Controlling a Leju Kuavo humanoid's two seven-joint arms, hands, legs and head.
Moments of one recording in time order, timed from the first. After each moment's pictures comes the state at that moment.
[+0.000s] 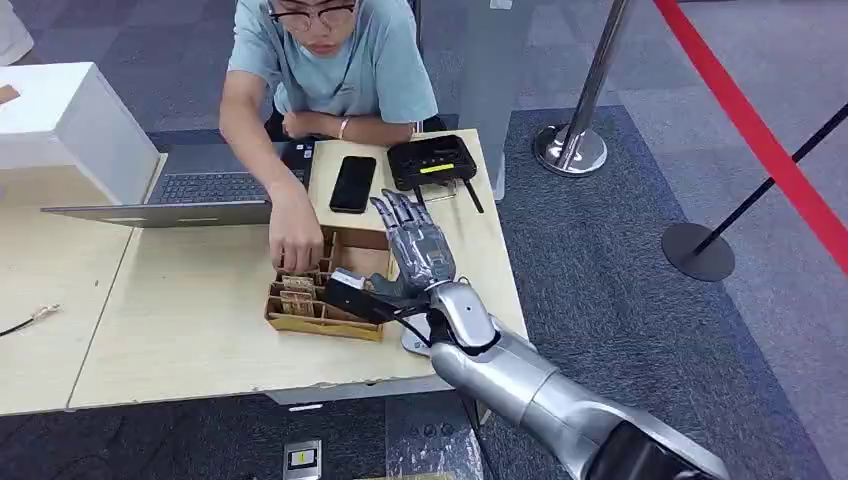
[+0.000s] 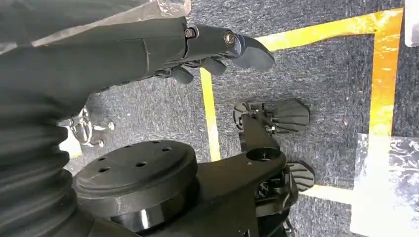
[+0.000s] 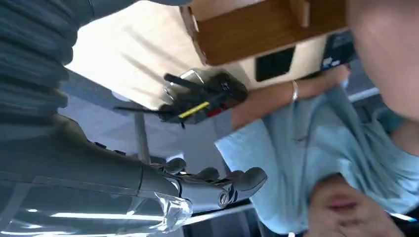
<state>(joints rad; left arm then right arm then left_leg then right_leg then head) -0.13 0.07 -0.98 -0.25 0.81 0.30 -0.15 -0.69 0.04 0.93 -0.99 0.80 -0.46 0.26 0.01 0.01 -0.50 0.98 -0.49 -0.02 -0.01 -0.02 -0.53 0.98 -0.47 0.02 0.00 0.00</state>
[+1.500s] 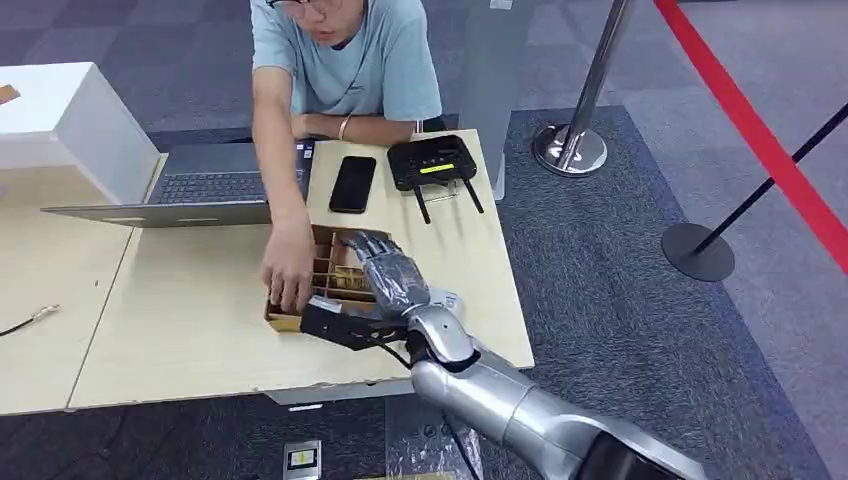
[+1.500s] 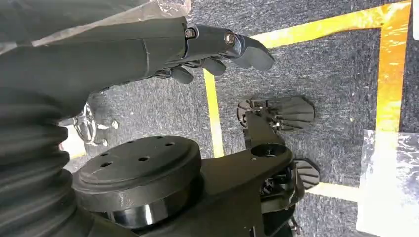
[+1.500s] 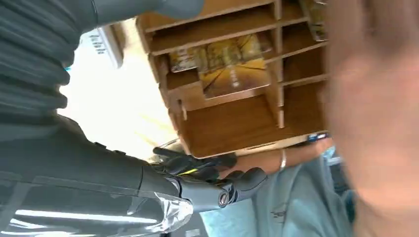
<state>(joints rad) -0.13 0.06 -0.98 -0.25 0.81 0.30 -0.14 -0.67 0.10 0.99 -0.90 0.63 -0.38 0.23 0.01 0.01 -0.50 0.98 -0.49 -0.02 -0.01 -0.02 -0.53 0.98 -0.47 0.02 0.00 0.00</state>
